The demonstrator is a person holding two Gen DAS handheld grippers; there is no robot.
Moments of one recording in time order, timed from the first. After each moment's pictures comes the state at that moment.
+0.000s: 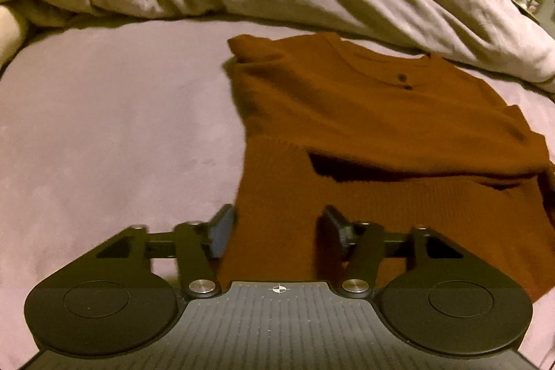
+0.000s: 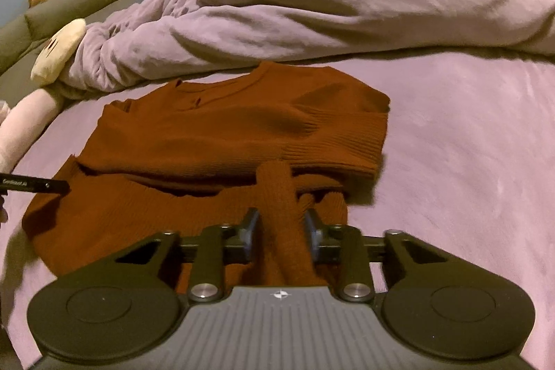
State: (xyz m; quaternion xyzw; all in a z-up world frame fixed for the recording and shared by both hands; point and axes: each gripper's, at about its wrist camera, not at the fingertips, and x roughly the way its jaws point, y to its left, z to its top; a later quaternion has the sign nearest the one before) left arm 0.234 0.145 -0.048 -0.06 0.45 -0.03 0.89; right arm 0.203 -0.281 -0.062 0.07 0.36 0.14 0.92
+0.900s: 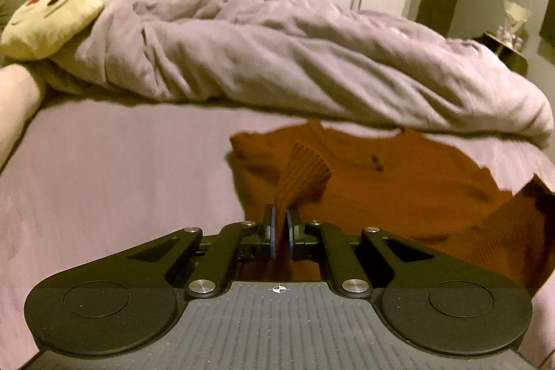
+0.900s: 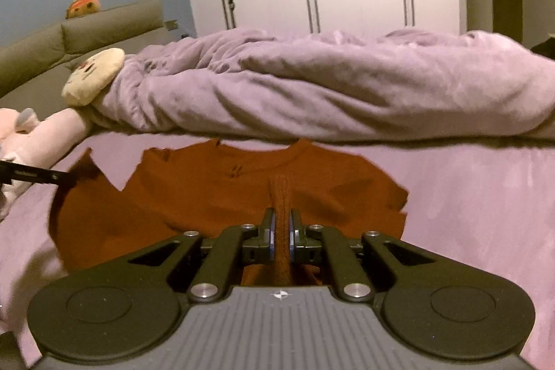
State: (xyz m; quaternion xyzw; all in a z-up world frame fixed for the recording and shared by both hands) left arm 0.222 0.145 0.036 -0.06 0.35 -0.02 0.93; right arm 0.188 -0.261 0.010 0.03 0.27 0.16 0.95
